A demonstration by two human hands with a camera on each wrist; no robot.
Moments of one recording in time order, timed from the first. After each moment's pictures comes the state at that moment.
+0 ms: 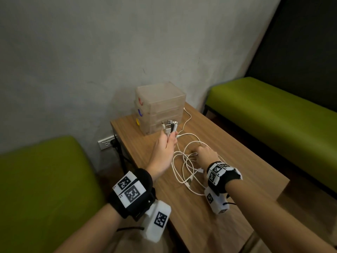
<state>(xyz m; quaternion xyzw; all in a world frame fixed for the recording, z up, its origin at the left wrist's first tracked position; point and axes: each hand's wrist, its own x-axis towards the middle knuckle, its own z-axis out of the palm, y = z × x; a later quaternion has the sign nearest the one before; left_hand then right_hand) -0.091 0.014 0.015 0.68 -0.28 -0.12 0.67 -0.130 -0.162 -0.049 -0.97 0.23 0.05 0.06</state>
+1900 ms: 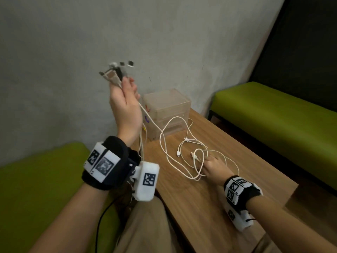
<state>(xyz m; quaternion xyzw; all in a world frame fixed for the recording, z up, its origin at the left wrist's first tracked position) -0.041 0.062 0.137 0.53 -0.23 0.20 0.79 -0.164 -0.165 -0.054 -1.00 0.07 0.01 0.03</state>
